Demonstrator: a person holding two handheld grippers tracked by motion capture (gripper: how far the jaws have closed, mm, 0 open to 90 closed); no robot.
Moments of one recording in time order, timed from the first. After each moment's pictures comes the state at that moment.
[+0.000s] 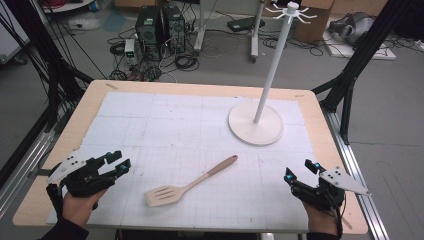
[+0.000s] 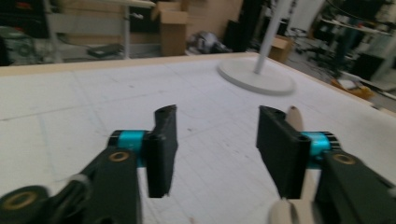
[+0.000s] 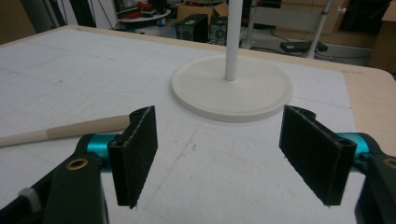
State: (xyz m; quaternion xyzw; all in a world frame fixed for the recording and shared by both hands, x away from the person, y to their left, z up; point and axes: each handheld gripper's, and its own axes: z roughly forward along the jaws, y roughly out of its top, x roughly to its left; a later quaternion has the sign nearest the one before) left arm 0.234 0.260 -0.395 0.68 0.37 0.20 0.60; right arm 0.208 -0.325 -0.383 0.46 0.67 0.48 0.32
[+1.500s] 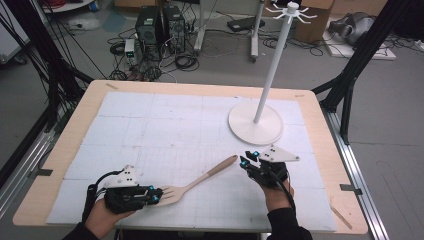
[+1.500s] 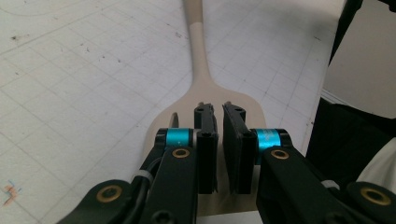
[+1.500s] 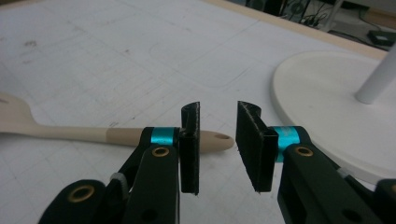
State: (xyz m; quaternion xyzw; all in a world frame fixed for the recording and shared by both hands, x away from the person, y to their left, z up) left arm 0.228 0.188 -0.422 0.84 0.27 0.03 0.47; right arm 0.274 -0.220 -0.398 0.36 0.78 0.46 0.23
